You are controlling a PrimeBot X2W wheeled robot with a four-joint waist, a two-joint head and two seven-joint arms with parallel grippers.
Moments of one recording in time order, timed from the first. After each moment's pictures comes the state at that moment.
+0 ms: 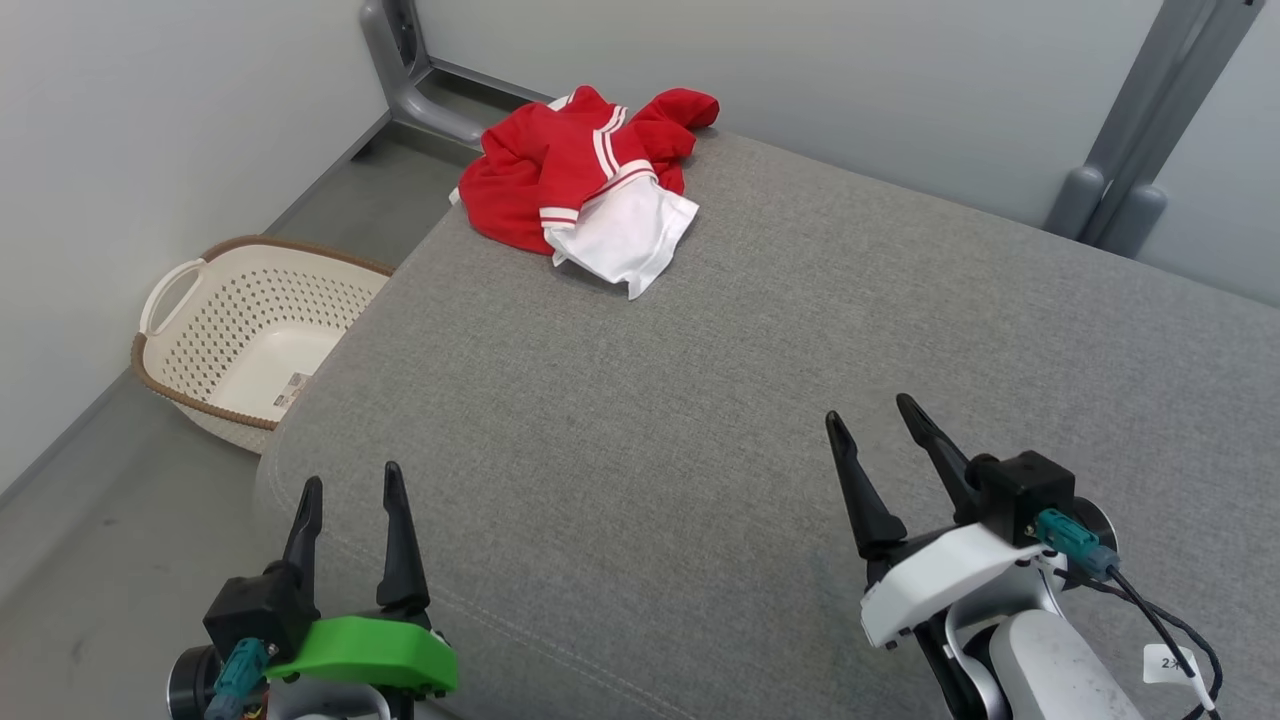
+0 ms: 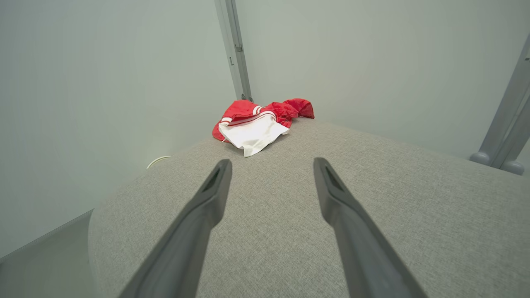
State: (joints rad) left arm -0.04 0.07 -0.18 0.19 -0.36 0.11 -0.26; right arm -0.14 -0.05 0.20 0.20 0.19 0.13 -0.14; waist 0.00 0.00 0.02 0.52
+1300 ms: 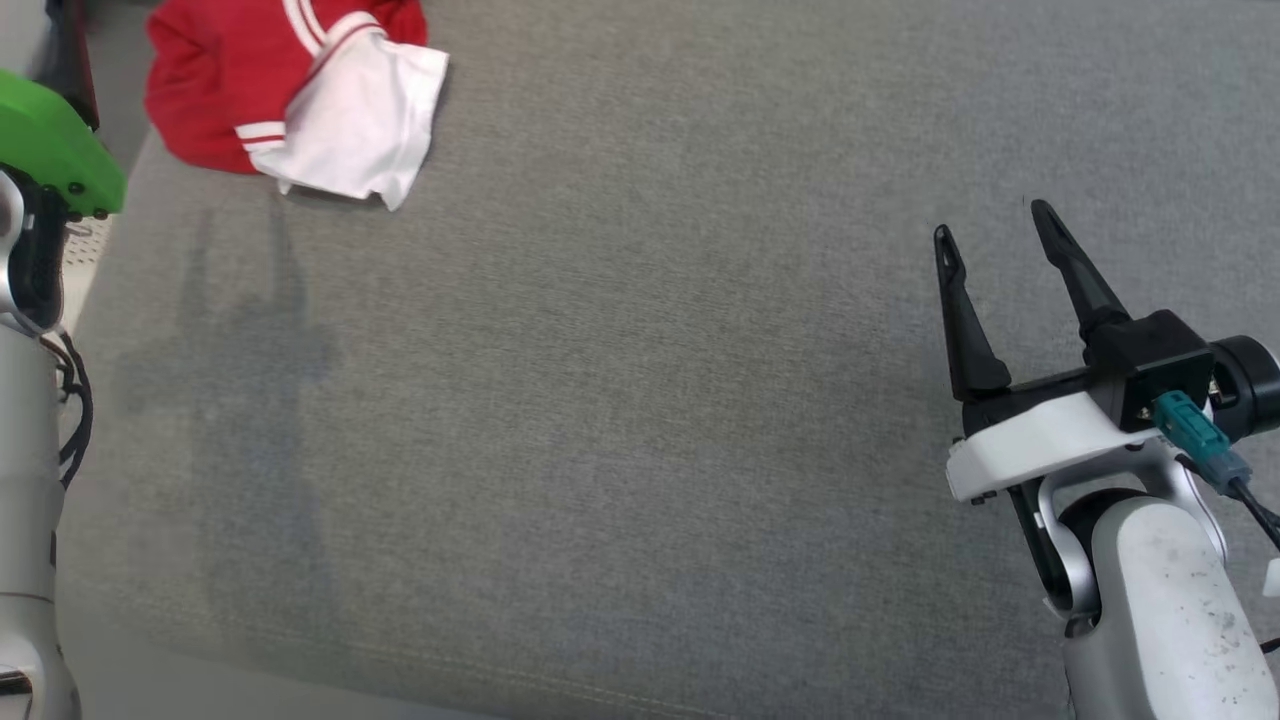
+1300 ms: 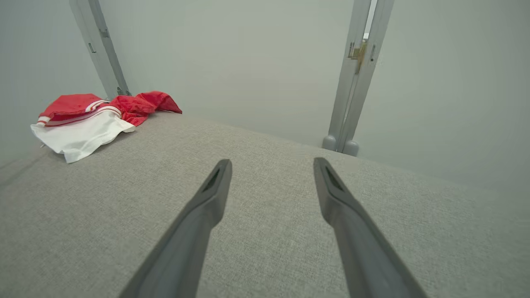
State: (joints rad) left arm -0.97 0.36 -0.10 0.73 -0.40 -0.09 0.08; right arm -0.24 -0.05 0.05 -0.11 -0.06 0.13 0.02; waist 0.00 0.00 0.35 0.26
